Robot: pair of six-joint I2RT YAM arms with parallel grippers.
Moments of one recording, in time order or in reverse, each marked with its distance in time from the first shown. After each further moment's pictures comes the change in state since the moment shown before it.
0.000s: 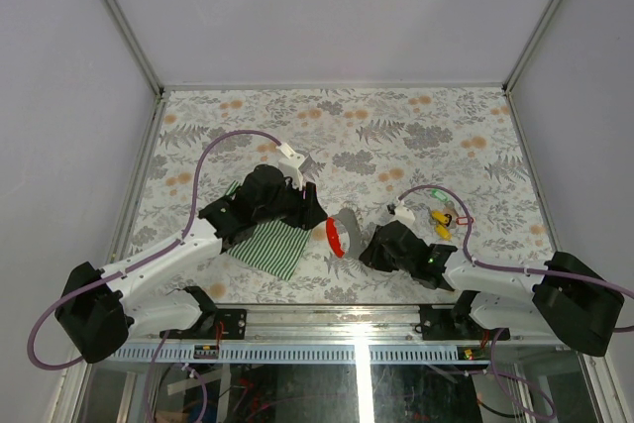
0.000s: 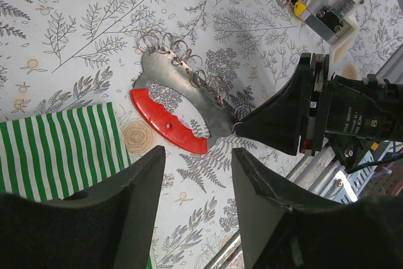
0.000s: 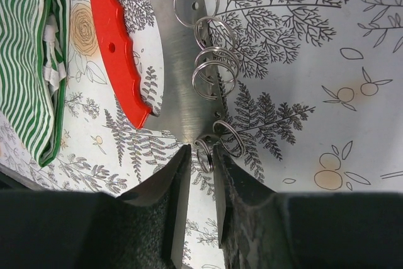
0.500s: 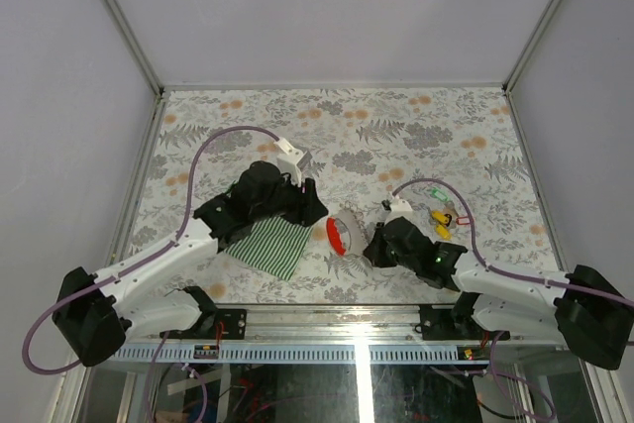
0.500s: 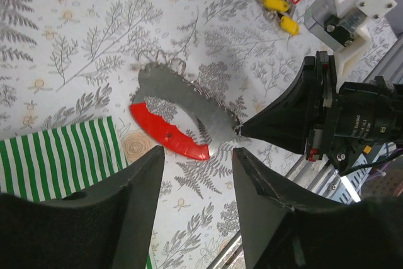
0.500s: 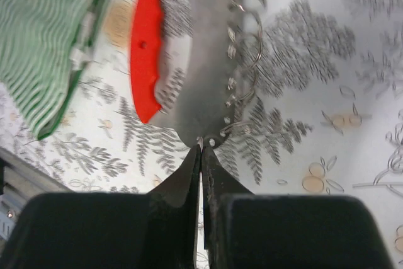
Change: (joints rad) left arm 0.000 -0.015 0.028 -0.012 0.001 0.019; right arm 0.000 -0.091 0.021 -0.065 0.000 -0.183
